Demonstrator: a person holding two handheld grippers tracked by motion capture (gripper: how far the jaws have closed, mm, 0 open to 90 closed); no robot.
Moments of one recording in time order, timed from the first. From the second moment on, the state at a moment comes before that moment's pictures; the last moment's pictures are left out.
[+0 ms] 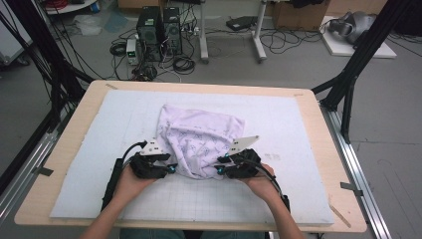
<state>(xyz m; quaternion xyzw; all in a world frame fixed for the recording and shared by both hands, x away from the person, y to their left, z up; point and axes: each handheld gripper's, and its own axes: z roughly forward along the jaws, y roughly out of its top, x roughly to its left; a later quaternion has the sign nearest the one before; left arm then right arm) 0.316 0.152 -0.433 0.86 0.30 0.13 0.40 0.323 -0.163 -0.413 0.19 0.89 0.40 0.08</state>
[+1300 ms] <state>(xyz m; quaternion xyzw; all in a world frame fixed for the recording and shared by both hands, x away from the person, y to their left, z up) 0.379 0.180 -0.426 0.83 0.36 0.15 0.39 0.393 -0.185 -0.413 0.28 0.87 0.39 0.10</state>
